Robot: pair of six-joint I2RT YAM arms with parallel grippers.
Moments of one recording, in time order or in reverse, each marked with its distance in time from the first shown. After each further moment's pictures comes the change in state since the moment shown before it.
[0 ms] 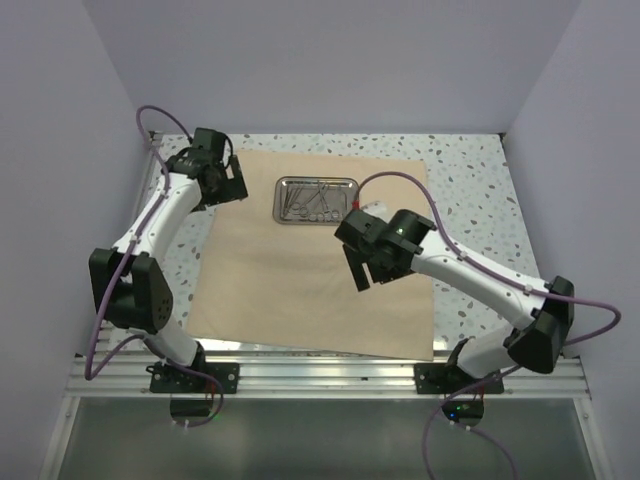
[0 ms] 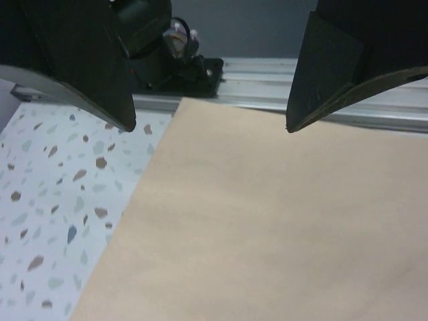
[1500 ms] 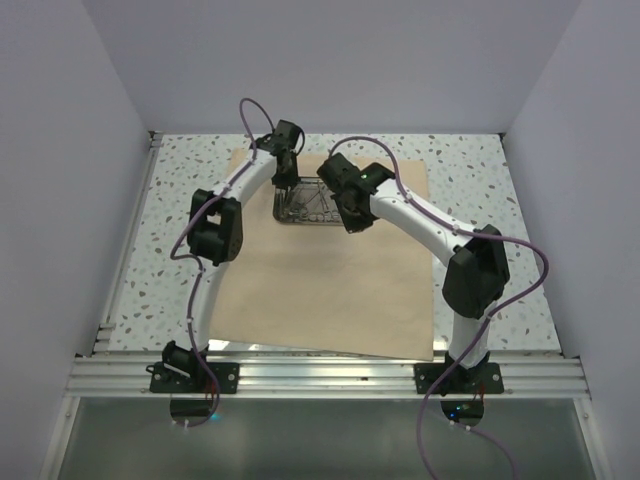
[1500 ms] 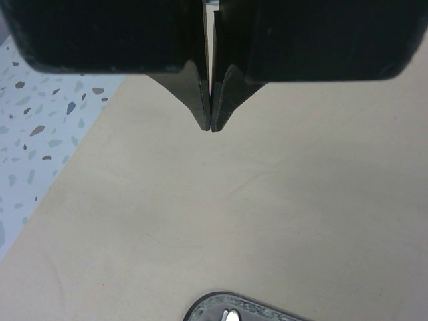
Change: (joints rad) left arm -0.200 0.854 0.756 0.056 0.100 0.016; right arm -0.241 0.500 0.411 0.272 -0.060 -0.325
